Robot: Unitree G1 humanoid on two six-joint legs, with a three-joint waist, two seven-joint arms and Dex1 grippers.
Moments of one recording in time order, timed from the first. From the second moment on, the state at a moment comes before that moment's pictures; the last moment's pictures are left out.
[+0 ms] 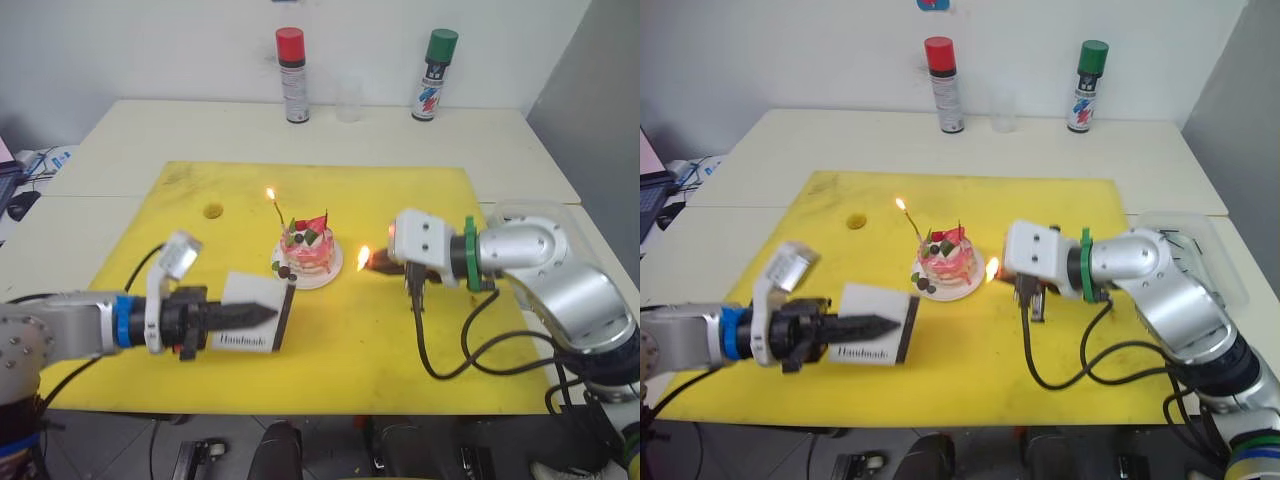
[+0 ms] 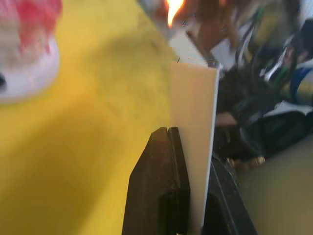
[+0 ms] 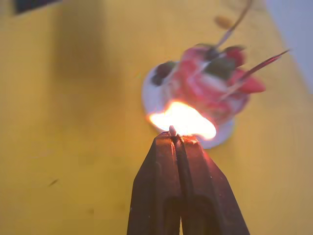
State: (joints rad) left arm -0.13 0.98 0.32 -0.40 -1.30 1.28 -0.84; right arm -0.75 -0.70 0.32 -0.48 0.18 0.73 0.95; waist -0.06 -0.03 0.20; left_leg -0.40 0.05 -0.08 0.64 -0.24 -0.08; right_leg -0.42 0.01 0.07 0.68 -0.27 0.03
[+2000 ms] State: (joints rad) left arm -0.18 0.92 0.18 -0.42 -1.16 1.17 -0.93; right arm -0.92 -0.47 0.49 -0.07 -0.25 0.25 0.89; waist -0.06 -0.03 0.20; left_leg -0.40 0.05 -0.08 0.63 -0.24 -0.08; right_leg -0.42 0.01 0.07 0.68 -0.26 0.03
